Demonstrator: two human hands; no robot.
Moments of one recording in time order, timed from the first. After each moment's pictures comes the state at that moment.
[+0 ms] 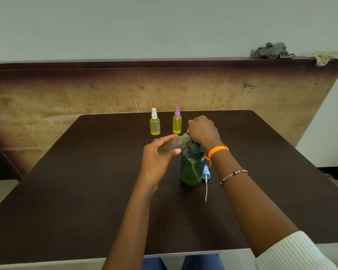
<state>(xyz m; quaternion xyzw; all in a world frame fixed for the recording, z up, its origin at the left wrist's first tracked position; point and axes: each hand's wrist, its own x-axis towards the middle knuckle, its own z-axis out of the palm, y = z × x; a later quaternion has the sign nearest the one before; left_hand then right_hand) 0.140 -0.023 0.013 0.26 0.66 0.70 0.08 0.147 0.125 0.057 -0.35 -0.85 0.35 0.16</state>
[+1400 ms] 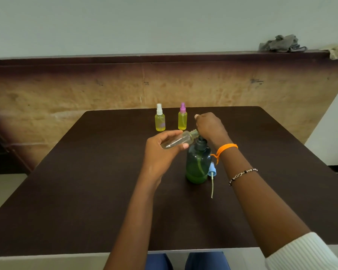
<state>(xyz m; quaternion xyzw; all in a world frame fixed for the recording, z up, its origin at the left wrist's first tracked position) 0.140 -0.027 0.026 0.25 0.67 0.69 0.08 0.145 0.129 0.054 -0.35 -0.83 0.41 0.15</state>
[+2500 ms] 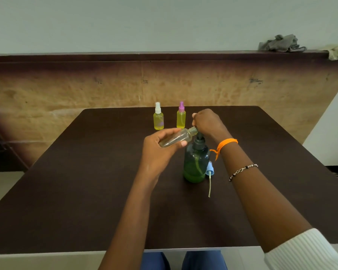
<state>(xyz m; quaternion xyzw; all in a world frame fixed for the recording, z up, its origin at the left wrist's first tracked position) 0.146 -0.029 0.029 0.26 0.66 0.70 0.08 0.141 0.131 0.057 -0.33 -0.83 0.43 0.14</state>
